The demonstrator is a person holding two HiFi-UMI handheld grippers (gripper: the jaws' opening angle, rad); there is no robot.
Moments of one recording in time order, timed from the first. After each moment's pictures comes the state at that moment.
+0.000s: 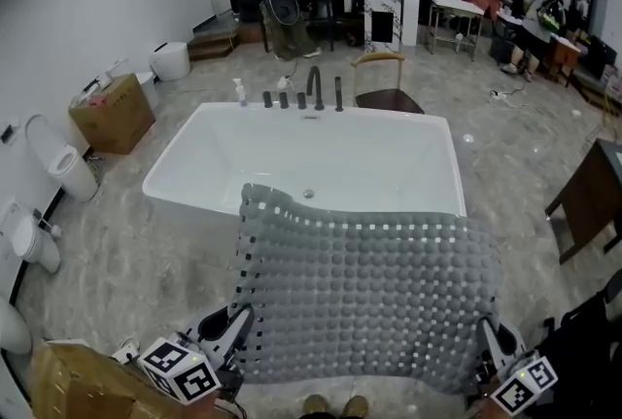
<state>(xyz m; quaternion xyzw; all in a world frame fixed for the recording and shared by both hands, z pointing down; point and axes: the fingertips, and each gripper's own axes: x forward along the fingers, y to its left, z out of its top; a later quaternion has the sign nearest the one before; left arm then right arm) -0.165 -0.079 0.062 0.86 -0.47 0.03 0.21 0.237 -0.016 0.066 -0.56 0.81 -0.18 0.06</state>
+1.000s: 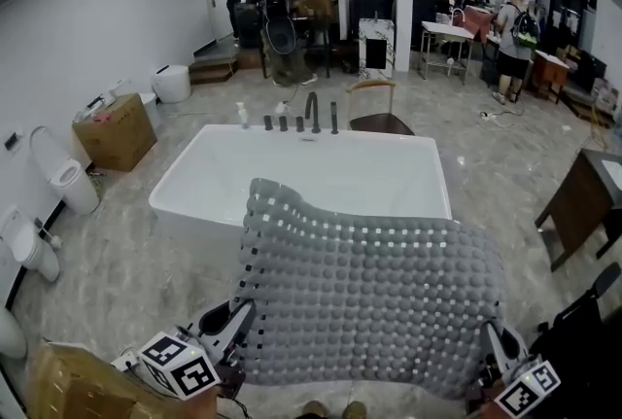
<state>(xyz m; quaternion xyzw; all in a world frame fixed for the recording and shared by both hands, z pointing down) -0.162 -0.021 -0.010 0.88 -0.45 -0.02 0.18 0.240 0.066 0.002 -0.57 0.80 -0.16 0.10</state>
